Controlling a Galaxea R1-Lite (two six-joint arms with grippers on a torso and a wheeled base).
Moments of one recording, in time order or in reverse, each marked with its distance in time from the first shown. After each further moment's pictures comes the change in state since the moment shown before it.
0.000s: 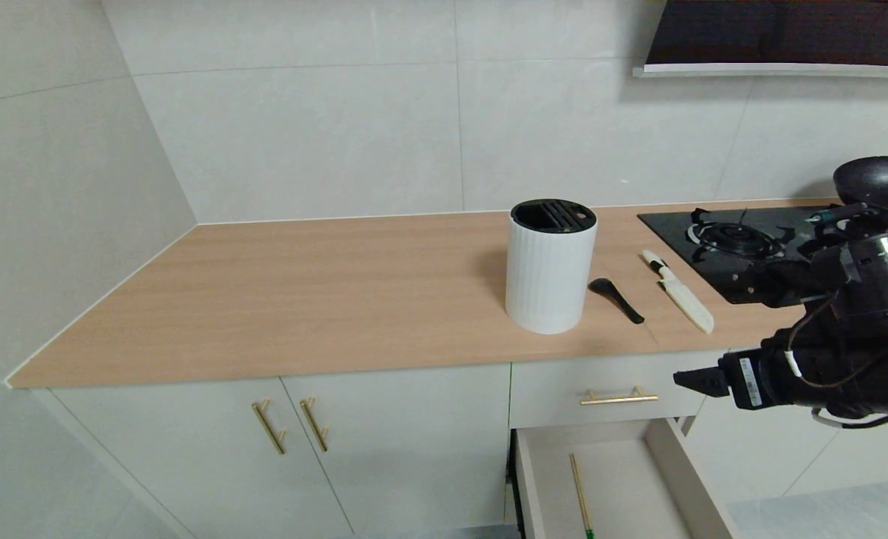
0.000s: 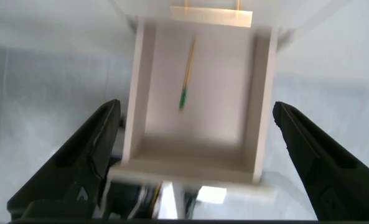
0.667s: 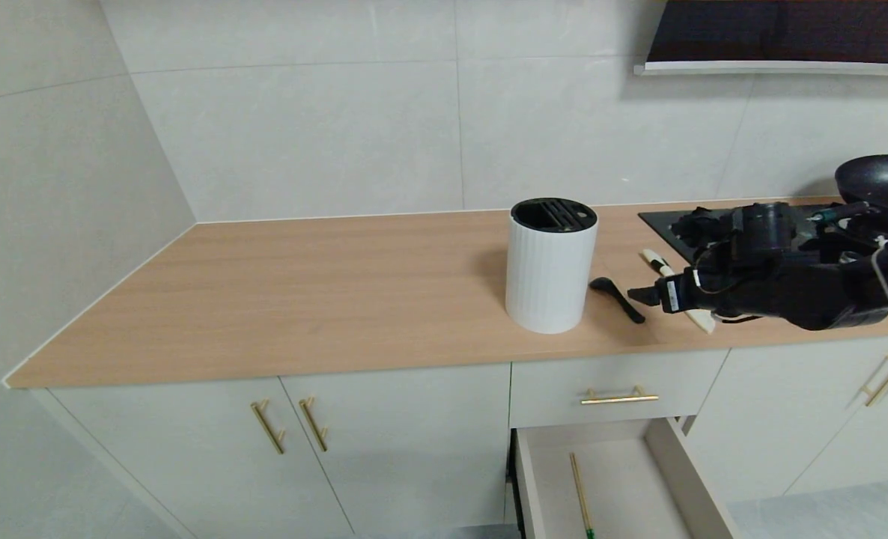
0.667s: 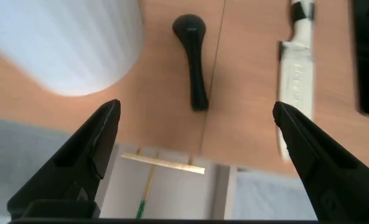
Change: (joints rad) left arm 0.000 0.000 0.000 0.000 0.000 0.000; right arm -0.184 0.537 -0.454 -0.323 0.167 -0.196
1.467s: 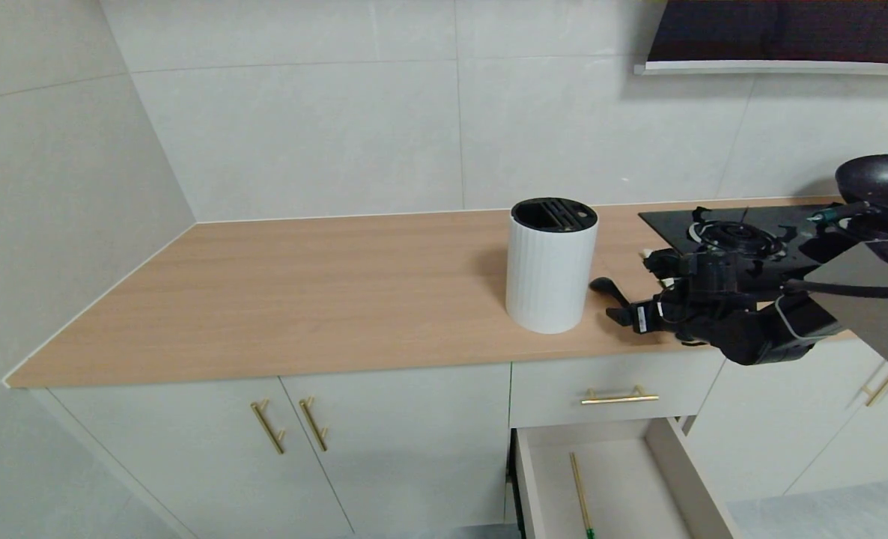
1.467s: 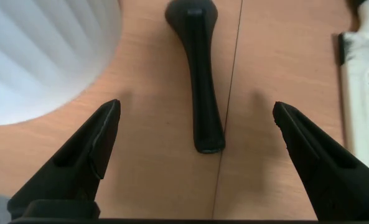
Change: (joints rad) left arm 0.000 0.000 0.000 0.000 0.000 0.000; right arm -0.003 0.269 -0.070 -0.244 0.005 0.030
